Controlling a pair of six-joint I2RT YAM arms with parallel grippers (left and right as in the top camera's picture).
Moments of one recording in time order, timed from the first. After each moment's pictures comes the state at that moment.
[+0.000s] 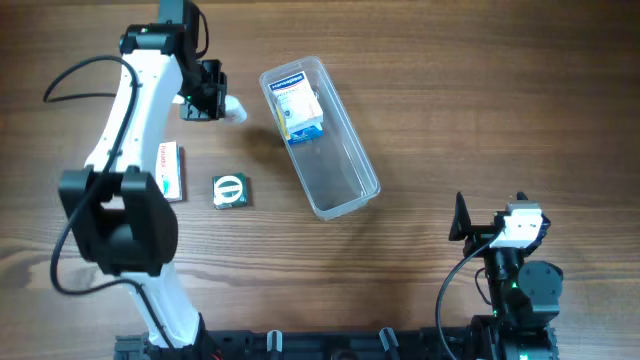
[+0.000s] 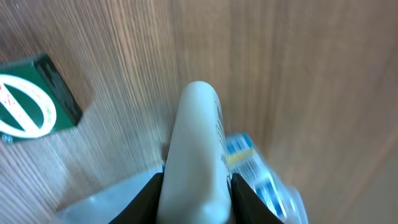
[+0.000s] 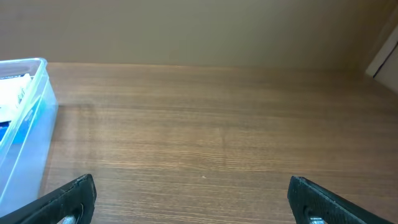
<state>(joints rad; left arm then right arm) -0.06 2.02 1.81 -1.16 0.15 -1.57 -0.01 0.02 0.11 -0.29 0.01 -0.04</state>
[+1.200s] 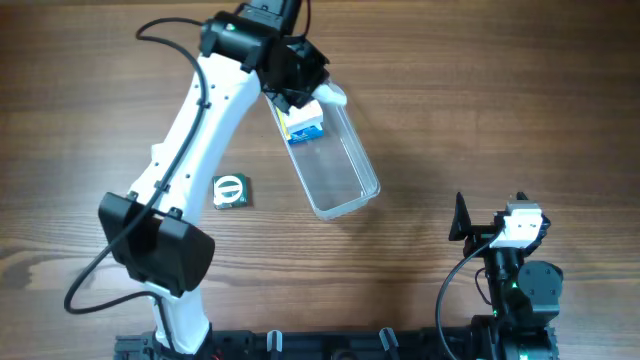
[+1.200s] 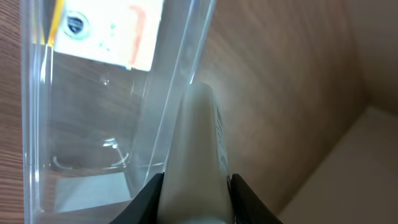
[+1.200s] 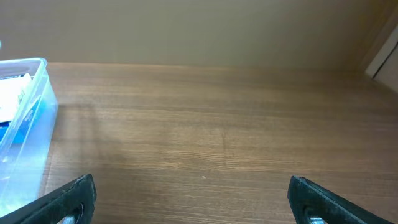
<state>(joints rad) -0.41 1.98 2.02 -1.17 0.30 -1.15 -0.01 0.02 0.11 -0.29 0.01 -0.04</state>
